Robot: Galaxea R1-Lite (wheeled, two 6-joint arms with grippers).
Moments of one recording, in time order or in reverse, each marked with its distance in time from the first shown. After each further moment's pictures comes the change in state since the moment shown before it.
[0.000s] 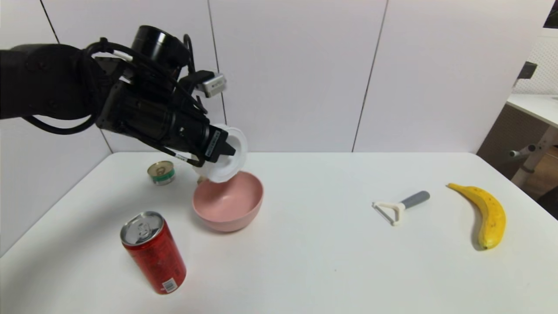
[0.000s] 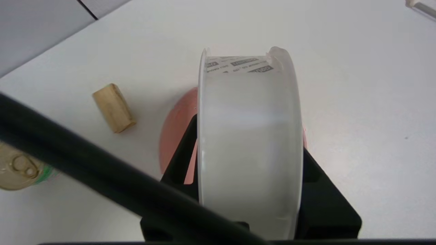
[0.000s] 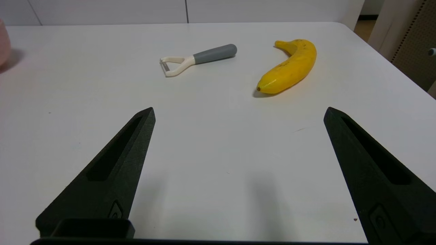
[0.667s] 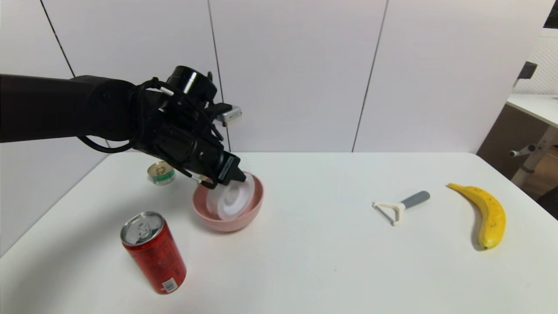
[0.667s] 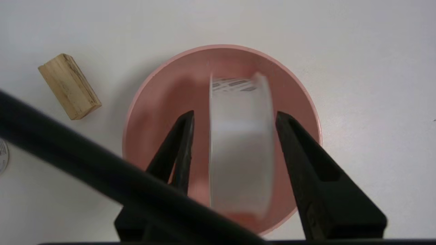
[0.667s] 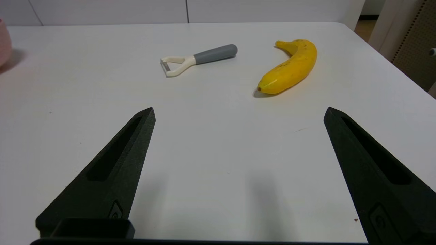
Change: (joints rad) left arm -0.019 0.086 0.047 0.005 0.003 -0.008; right arm 0.000 0.000 0.000 0.000 0.000 -0.001
